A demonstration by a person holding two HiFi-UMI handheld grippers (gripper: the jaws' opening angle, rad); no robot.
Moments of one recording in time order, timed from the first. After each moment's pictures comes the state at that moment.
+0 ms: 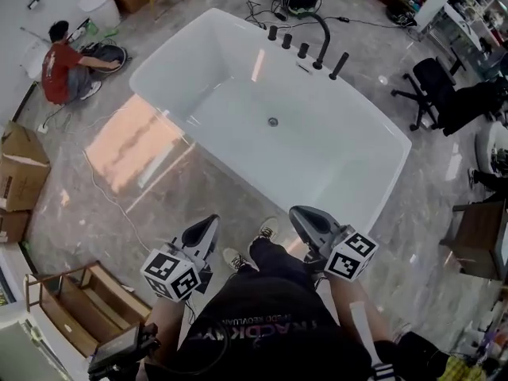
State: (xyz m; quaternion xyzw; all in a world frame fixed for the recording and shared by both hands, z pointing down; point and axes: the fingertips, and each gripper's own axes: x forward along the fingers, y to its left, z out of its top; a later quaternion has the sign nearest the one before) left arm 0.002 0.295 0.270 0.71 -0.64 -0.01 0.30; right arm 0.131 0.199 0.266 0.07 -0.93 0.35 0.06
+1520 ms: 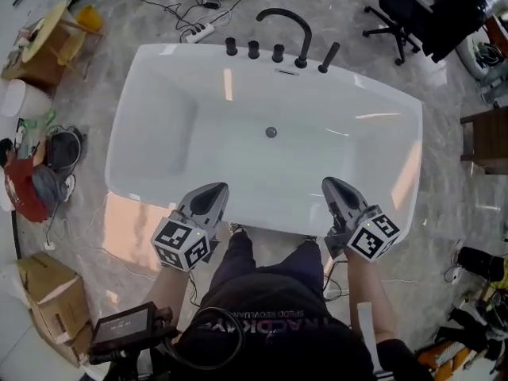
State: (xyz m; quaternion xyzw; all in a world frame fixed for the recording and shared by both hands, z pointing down) left arm -0.203 0.016 0.323 0.84 -0.44 0.13 0.28; right arm 0.011 -0.007 0.316 0.38 -0.85 0.37 -0.01
